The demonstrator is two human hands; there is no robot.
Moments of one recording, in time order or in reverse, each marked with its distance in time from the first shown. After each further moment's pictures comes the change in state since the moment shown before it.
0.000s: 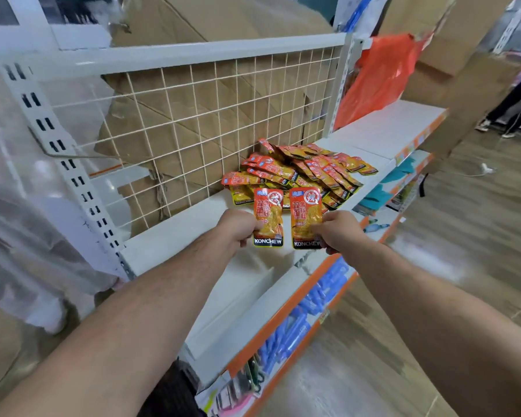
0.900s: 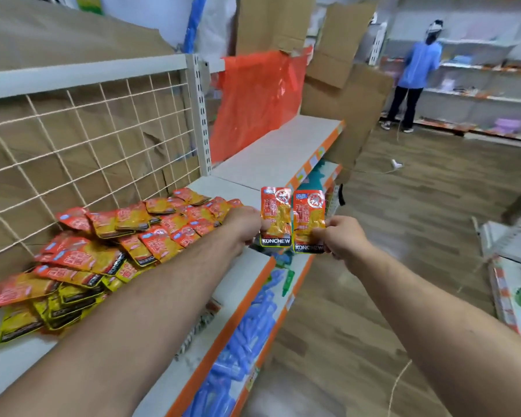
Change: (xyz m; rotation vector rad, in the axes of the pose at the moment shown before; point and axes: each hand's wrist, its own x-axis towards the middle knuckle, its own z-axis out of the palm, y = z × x) left_hand 0.139 0.205 0.359 0.160 -0.246 0.239; right_hand 0.217 0.126 -0.301 0.164 0.284 0.082
